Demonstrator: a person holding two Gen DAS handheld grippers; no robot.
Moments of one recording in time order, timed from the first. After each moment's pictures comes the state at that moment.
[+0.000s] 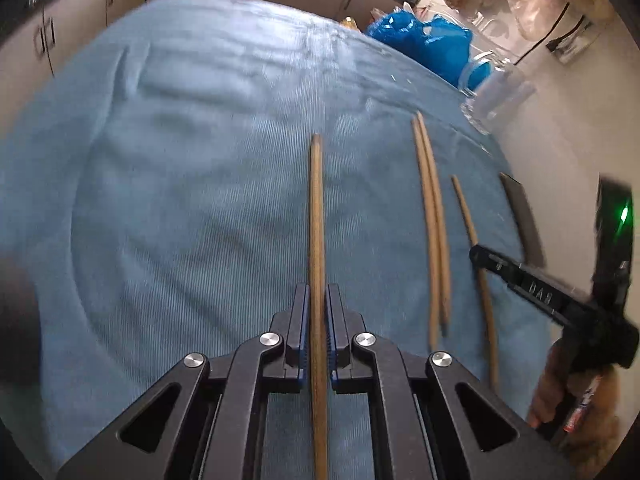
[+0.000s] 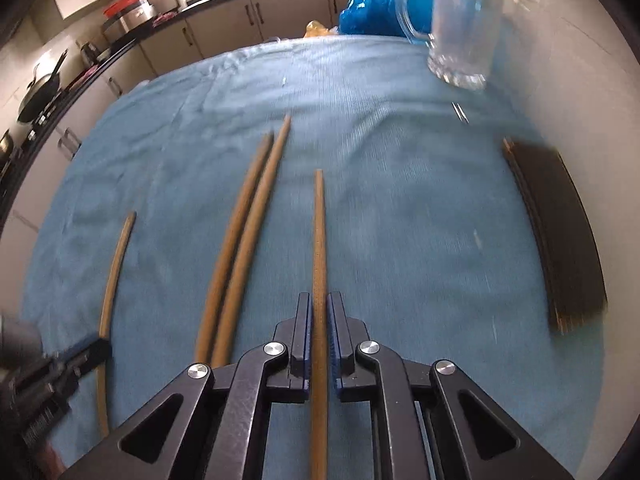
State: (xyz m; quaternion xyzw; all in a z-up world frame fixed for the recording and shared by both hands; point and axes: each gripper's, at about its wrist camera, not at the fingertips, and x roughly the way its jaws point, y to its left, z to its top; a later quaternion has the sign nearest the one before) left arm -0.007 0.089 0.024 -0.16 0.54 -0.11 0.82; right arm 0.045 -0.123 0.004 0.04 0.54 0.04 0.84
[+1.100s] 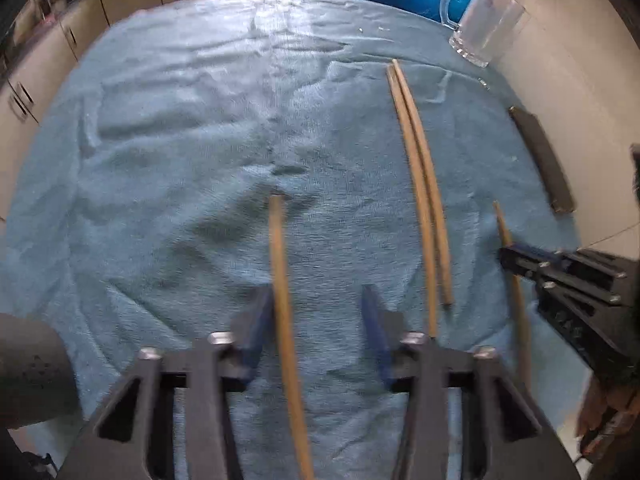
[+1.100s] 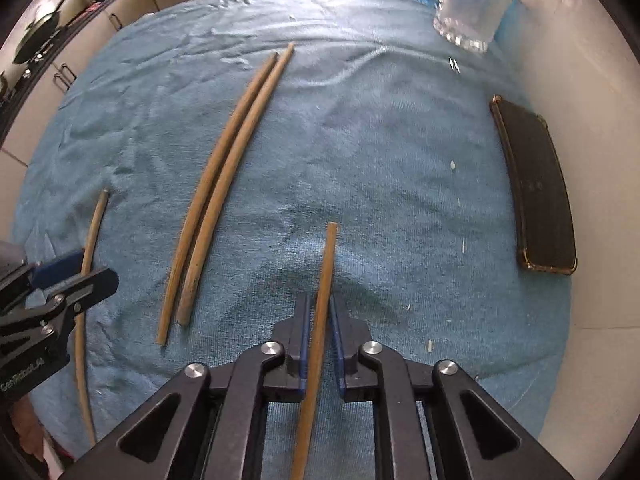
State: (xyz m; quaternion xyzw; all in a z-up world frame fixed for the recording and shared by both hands) left arm 0.026 0.031 0.031 0.01 0.58 -0.09 0.81; right arm 0.031 -0.116 0.004 -0.03 0.61 0.04 0.79
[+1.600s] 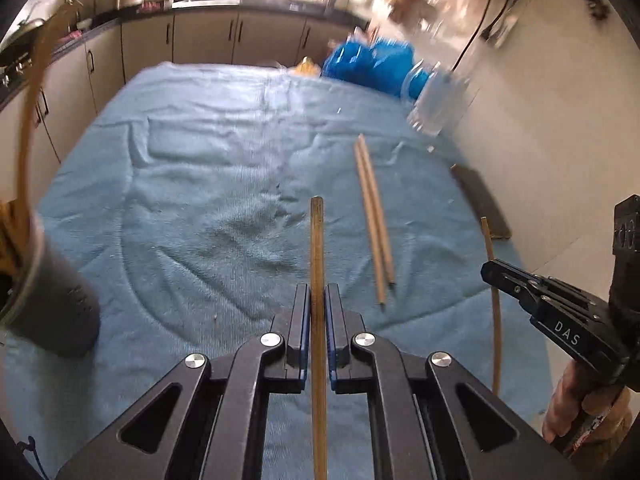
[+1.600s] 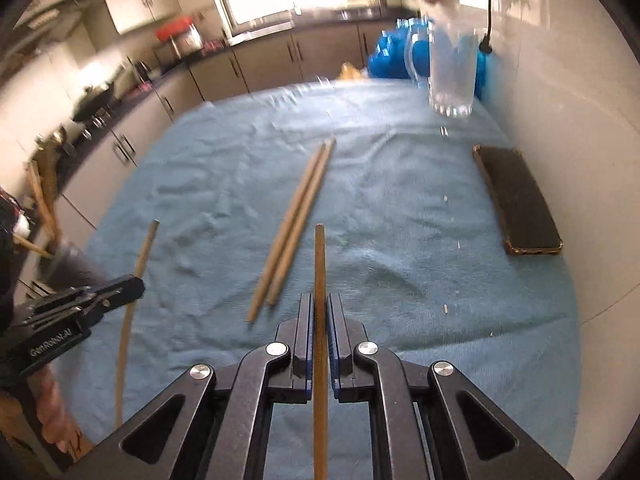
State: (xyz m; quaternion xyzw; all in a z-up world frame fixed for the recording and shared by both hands) left arm -0.064 0.071 0.093 -0.08 0.45 -0.13 0.88; right arm -0.064 -0.116 0.064 0.05 0.45 0.10 0.89
